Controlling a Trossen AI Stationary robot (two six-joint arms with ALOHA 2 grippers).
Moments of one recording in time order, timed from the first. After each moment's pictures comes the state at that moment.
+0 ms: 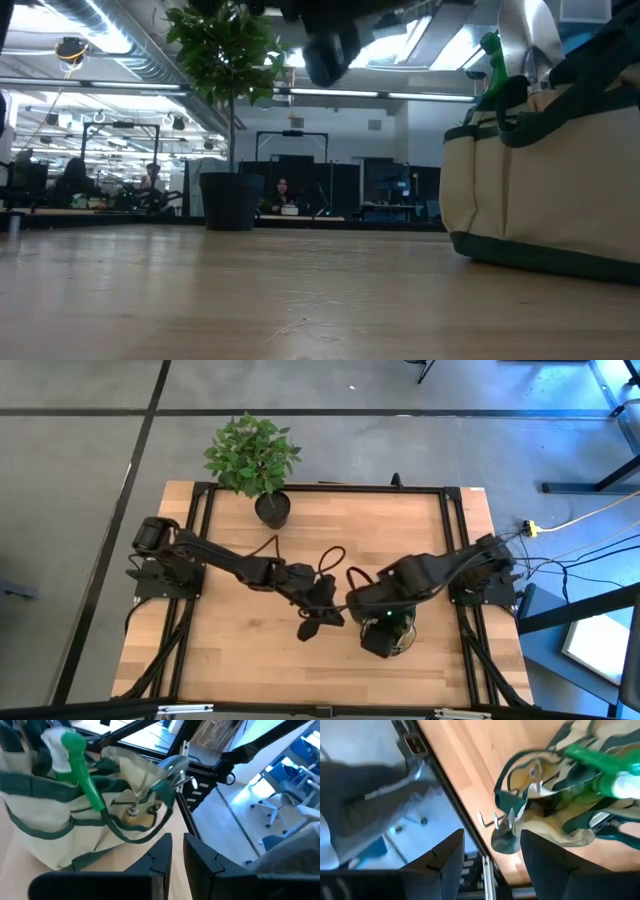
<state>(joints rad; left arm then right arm) -0.19 1.71 1.13 0.21 0.25 -0.37 0.41 1.87 2.06 -1.56 -0.30 0.91</state>
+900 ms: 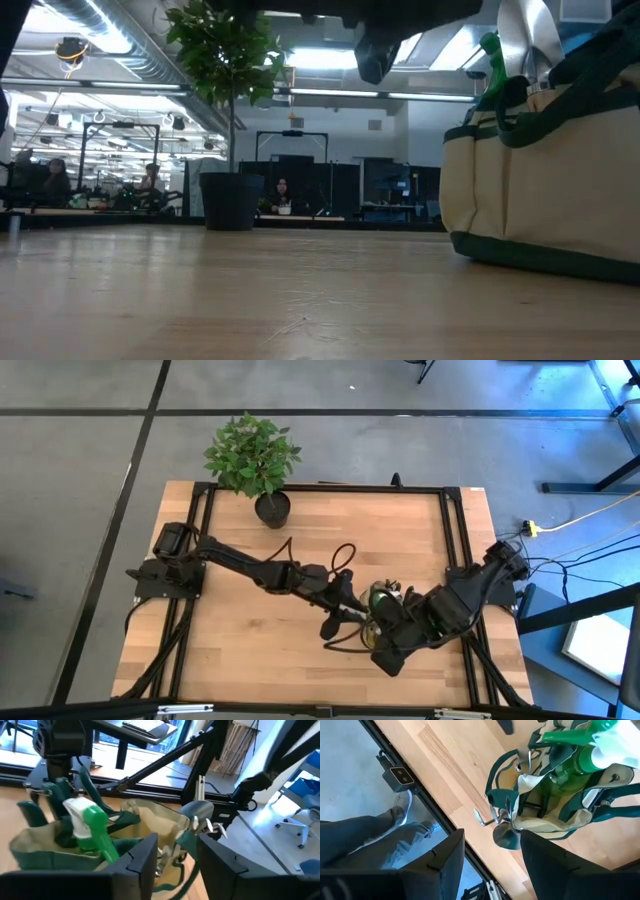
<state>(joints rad) -0.18 1.87 1.25 0.39 0.15 -0.28 0.63 1.83 2.06 -1.57 0.03 1.28</state>
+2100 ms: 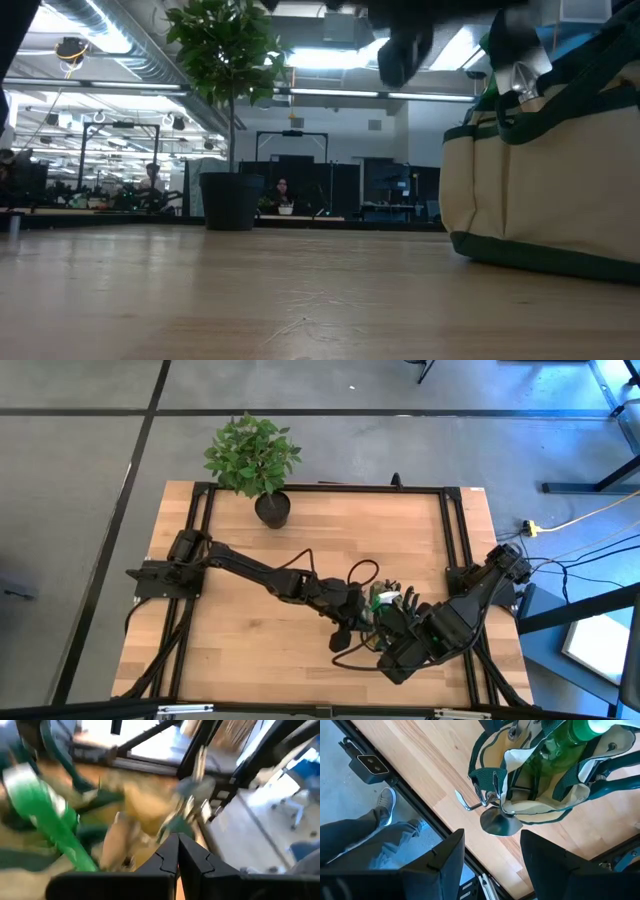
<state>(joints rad) -0.21 1.99 1.46 0.13 0.16 -0.32 0.70 1.83 1.97 -1.57 0.03 1.39</state>
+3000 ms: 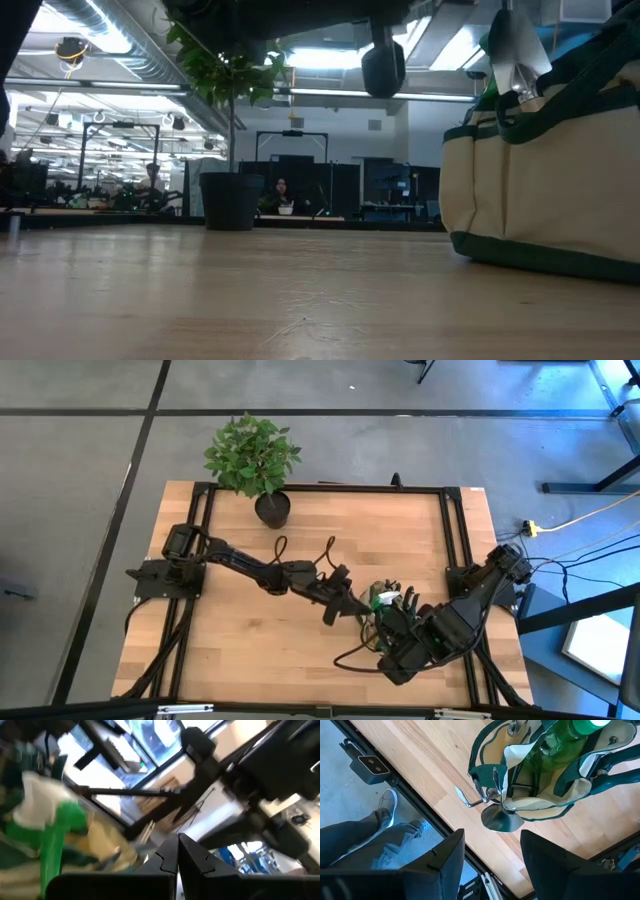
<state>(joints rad) -0.15 1.94 1.15 0.88 0.20 -0.93 0.71 1.83 1.97 -1.57 0.03 1.43</state>
